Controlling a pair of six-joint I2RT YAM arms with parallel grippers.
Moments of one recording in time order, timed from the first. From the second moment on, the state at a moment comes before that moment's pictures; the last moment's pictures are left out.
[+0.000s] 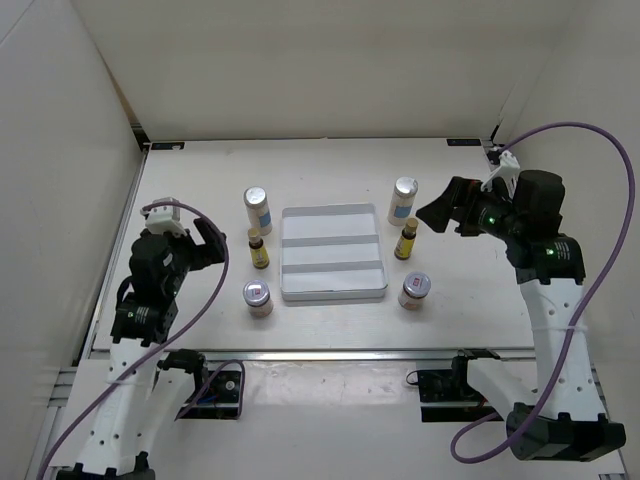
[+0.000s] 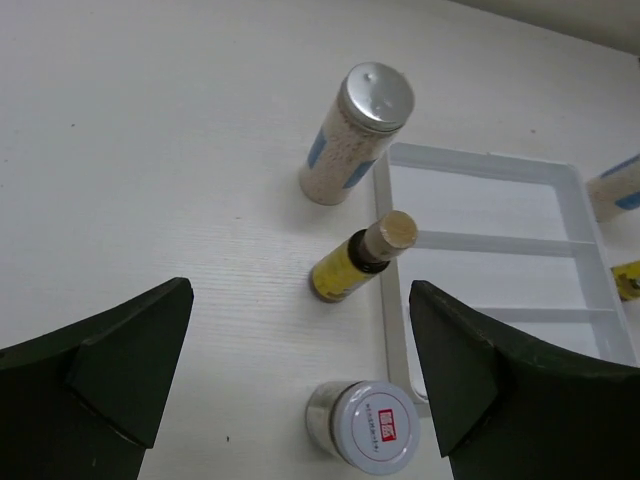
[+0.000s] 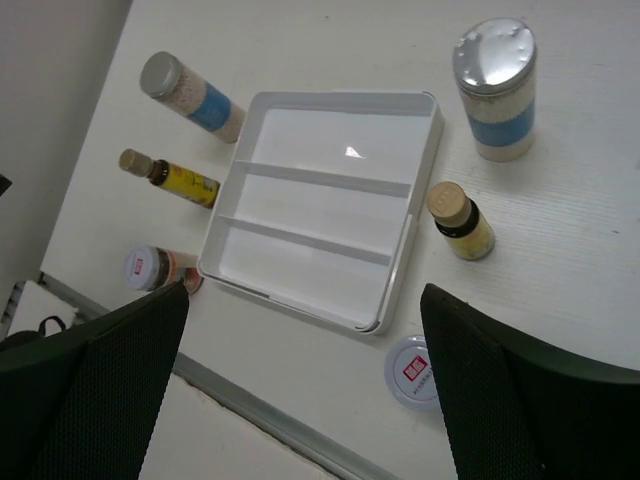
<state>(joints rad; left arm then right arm) -0.13 0.59 0.75 -0.45 -0.02 -0.29 0.03 0.95 1.23 -0.74 -0.56 0.26</state>
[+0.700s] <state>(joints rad) -0.30 0.65 0.63 -0.29 -0.23 -0.26 0.03 1.08 1.12 -0.90 -0.41 0.24</state>
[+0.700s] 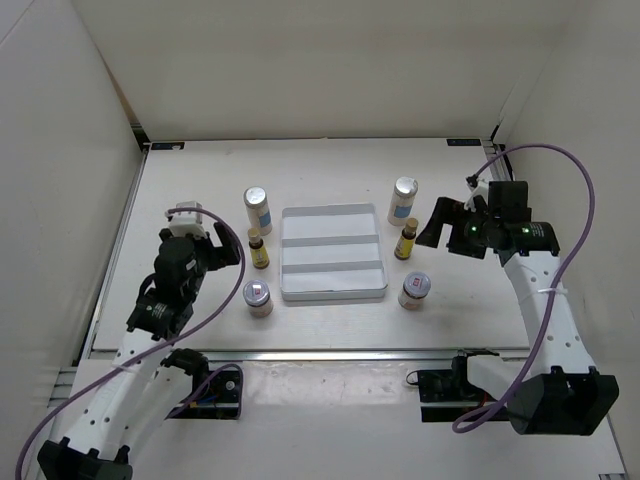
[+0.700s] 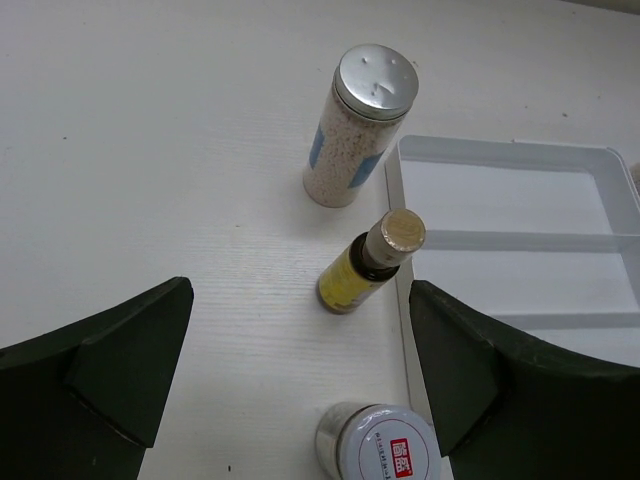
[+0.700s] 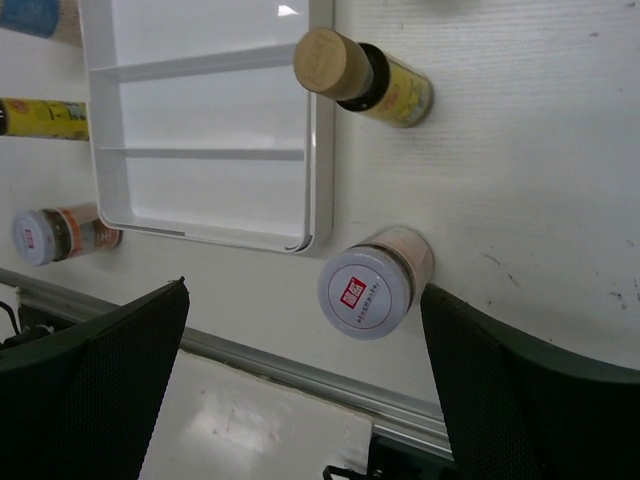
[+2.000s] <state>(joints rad) -0.36 0.84 0.75 -0.45 -0.33 -0.30 0.38 1.29 0.88 -0.86 0.03 0.46</state>
